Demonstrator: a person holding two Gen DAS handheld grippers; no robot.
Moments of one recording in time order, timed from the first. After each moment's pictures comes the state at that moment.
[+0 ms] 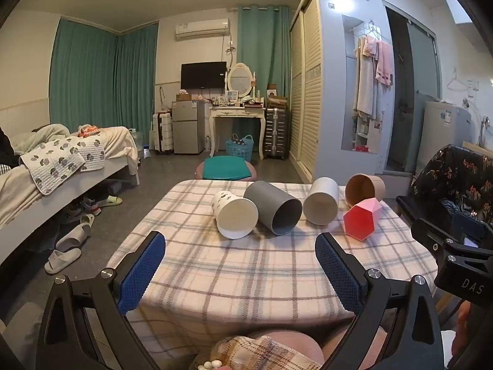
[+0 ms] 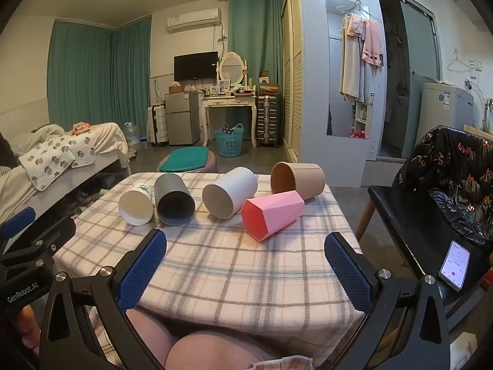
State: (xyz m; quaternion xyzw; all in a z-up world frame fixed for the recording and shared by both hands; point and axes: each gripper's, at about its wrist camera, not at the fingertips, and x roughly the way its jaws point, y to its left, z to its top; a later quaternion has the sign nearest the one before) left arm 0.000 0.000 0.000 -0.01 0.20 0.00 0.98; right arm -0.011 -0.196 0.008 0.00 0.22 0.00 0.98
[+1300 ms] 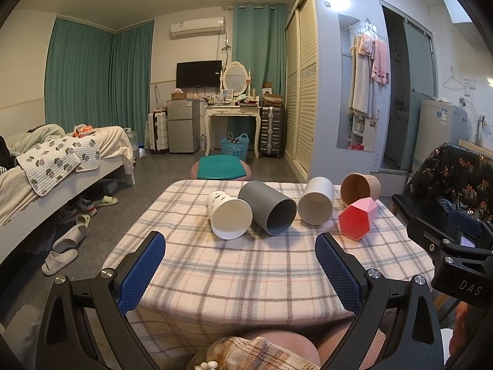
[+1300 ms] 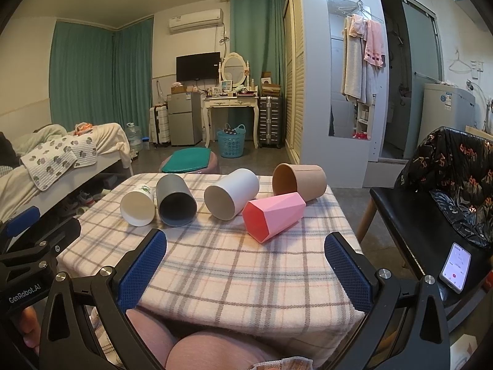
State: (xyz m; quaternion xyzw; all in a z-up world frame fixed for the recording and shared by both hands) left arm 0.003 -0.004 -0.002 -0.01 0.20 -0.01 0.98; right arm -0.011 -0.197 0.012 0.00 0.21 0.01 0.98
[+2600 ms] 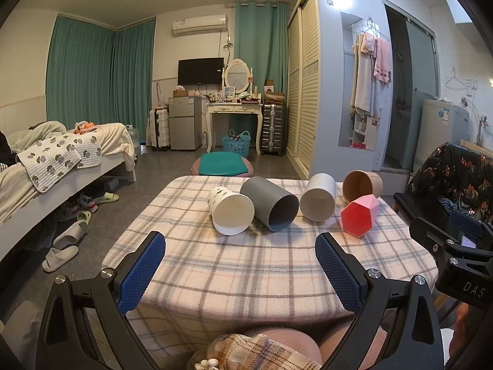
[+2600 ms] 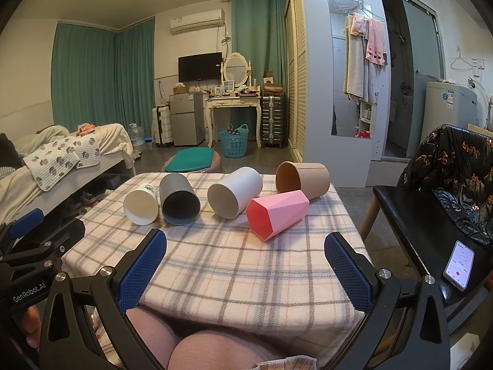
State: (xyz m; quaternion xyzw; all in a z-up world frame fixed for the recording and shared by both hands) left arm 0.003 -0.001 -0.001 -0.01 0.20 -0.01 0.98; right arm -0.011 -0.193 0.008 0.00 0.21 0.01 0.98
